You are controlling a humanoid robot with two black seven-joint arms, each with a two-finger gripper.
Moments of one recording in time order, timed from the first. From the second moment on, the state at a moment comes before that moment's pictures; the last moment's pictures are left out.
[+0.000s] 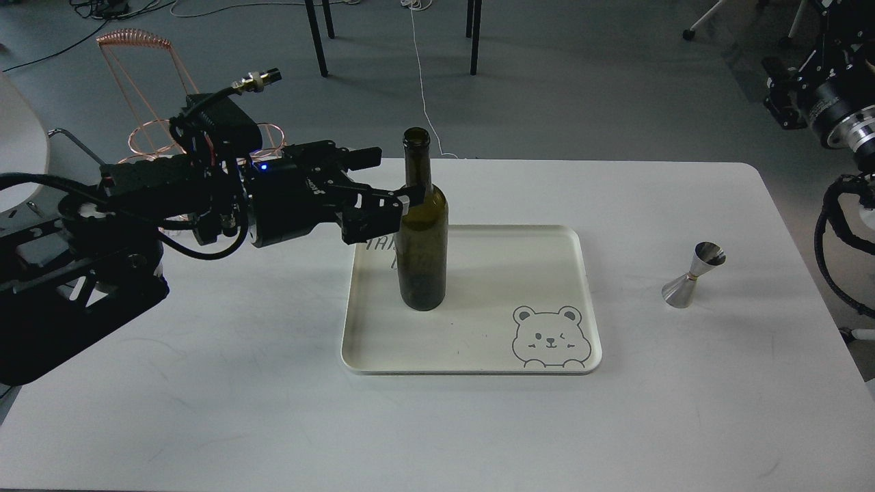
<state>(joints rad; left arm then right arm) -0.79 0.66 -0.66 -1.66 1.80 -0.30 -0.14 0.95 -0.65 0.46 0.67 -0.16 0.20 0.42</state>
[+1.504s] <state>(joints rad) -0.83 0.69 -0.74 -1.63 1.77 -0.24 -0.11 0.94 -0.64 0.46 0.66 -0.16 0.20 0.42</state>
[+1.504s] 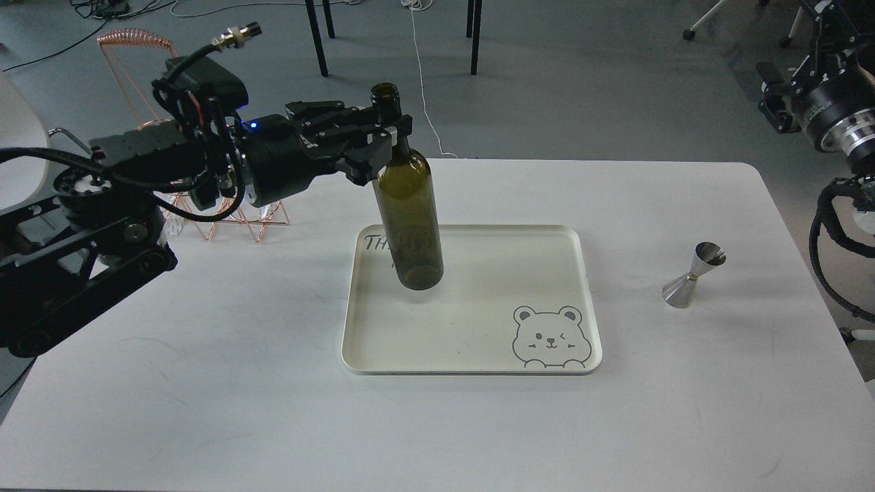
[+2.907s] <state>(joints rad) -0.97 0.91 -0.71 -1.19 1.66 -0.23 -0.21 0.95 -0.63 0.46 0.66 -0.16 0.20 0.42</state>
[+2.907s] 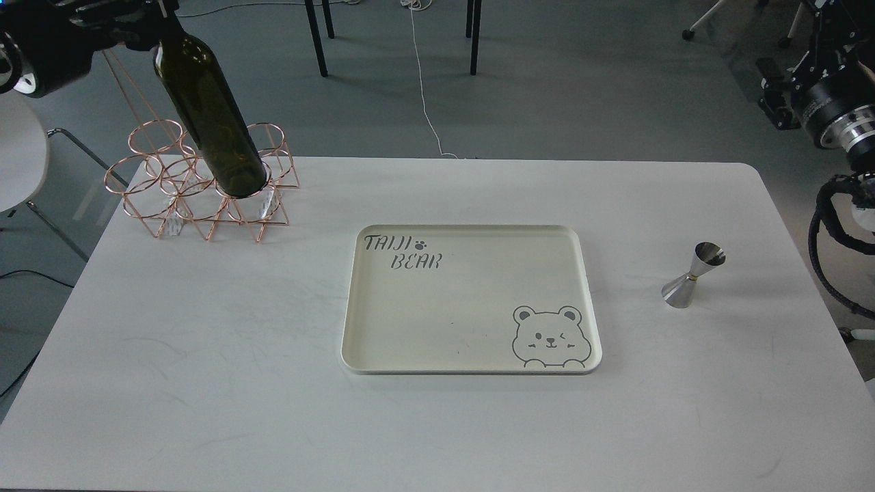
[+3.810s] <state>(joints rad) -0.95 0.85 -0.51 -1.16 1.57 -0.09 -0.20 0.95 -0.64 0.46 0.66 -0.16 0.19 0.42</state>
